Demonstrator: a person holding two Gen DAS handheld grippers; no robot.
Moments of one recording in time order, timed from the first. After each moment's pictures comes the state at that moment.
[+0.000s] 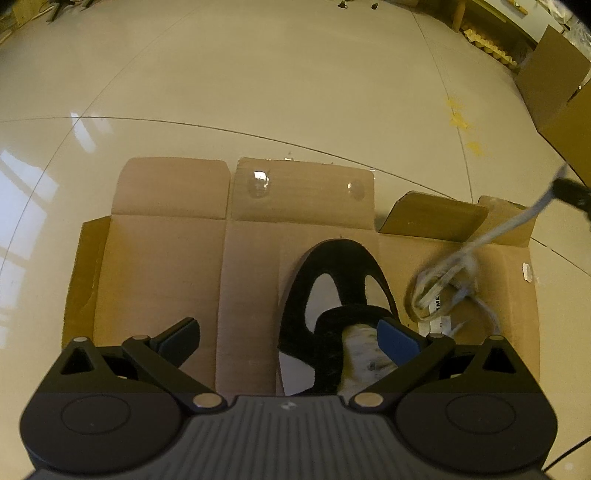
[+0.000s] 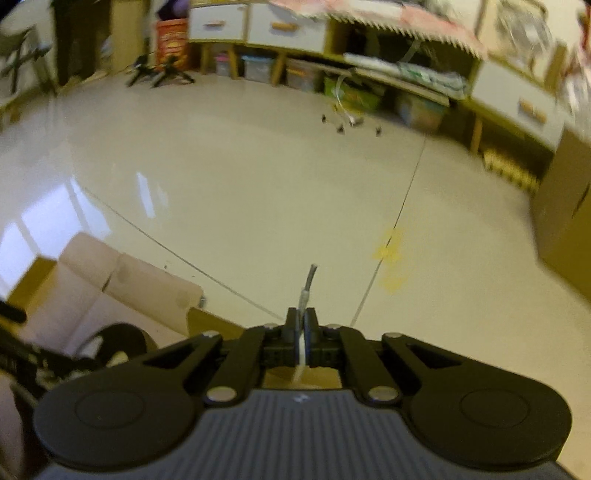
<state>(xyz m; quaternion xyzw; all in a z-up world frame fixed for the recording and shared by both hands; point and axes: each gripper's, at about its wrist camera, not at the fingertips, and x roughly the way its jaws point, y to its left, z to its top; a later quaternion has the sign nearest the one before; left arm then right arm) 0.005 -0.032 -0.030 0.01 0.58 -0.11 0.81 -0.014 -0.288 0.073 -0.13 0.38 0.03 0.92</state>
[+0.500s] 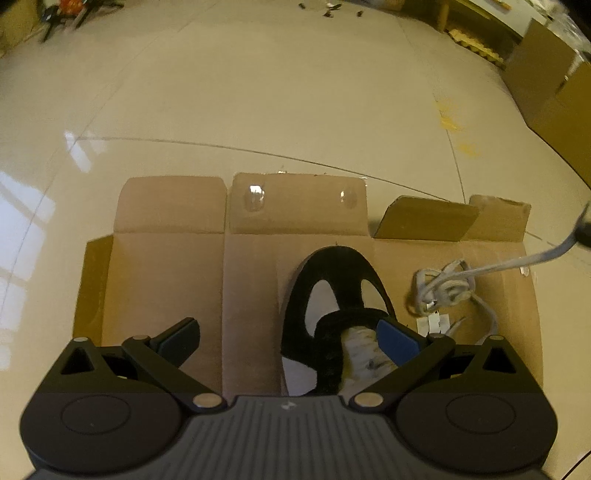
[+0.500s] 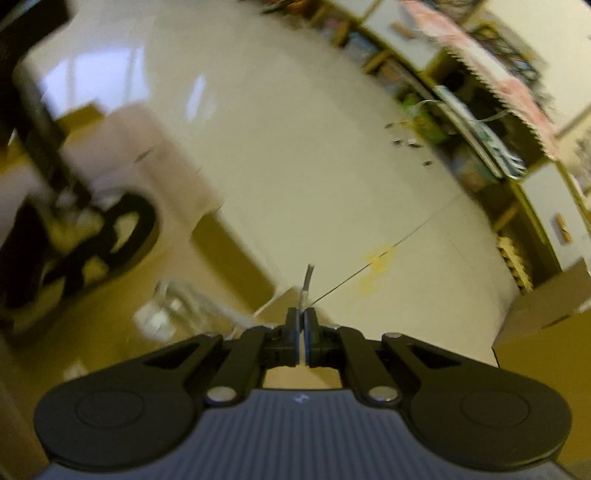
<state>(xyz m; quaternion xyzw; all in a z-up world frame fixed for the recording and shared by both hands) -0.003 -0.034 -0.020 0.04 0.56 -0.13 0.82 -0.058 -0.267 0.064 -0.36 0.42 0.13 0.82</state>
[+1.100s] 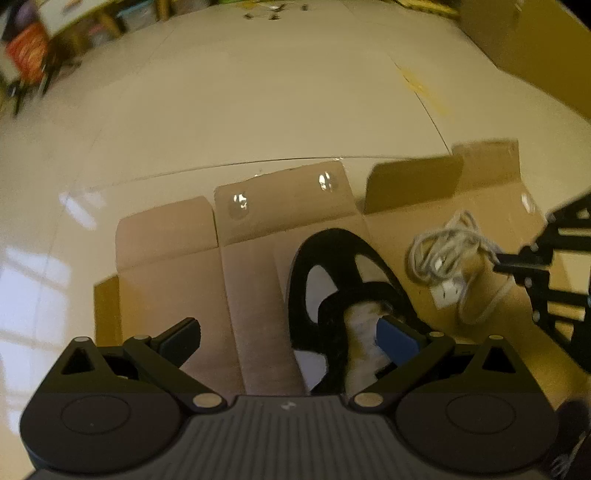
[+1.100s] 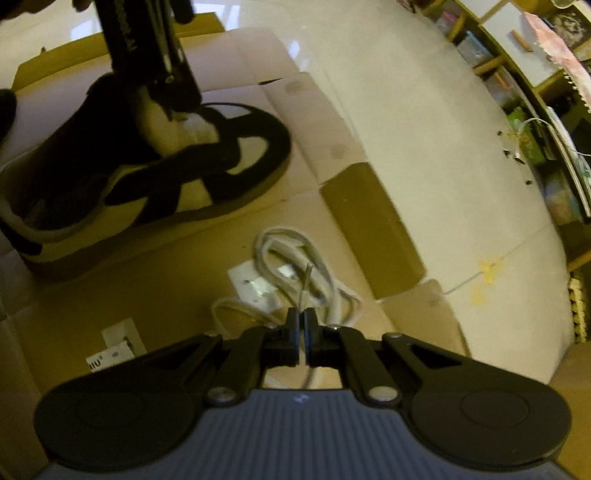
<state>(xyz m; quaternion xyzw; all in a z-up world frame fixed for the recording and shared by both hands) -0.028 -0.063 -0.034 0.20 0.54 -0.16 0.80 -0.071 -0.221 -0.023 -0.39 0.45 0.24 0.76</state>
